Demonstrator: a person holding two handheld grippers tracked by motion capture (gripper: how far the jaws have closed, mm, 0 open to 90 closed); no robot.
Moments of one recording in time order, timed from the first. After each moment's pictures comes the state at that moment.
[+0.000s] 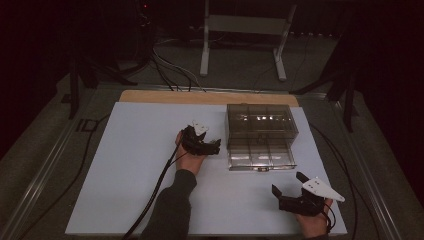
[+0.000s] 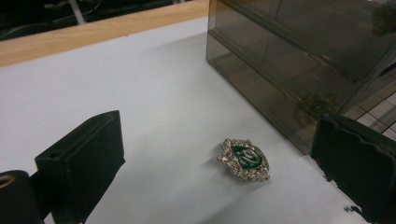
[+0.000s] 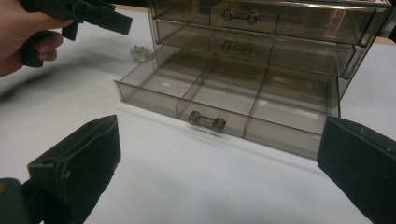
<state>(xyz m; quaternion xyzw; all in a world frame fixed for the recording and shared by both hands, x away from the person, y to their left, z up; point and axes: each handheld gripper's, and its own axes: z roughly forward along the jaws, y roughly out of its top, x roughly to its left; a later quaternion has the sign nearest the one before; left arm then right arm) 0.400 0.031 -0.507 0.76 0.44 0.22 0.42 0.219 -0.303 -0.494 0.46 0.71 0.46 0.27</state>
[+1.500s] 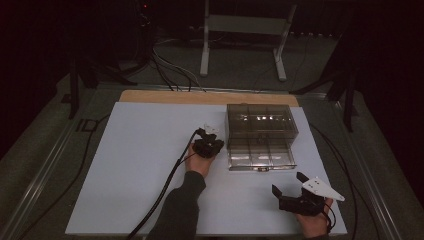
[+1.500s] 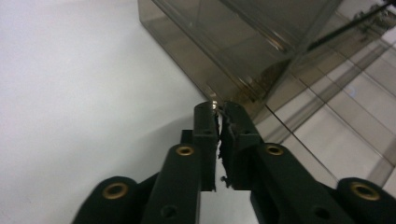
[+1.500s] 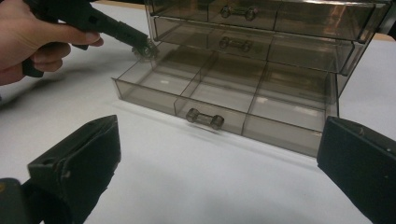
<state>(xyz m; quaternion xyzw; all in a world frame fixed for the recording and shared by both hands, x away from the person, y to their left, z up) 0.399 0.004 -0.512 0.80 0.43 0.12 0.40 0.219 -0.303 -0.494 0.46 0.71 0.46 0.27</state>
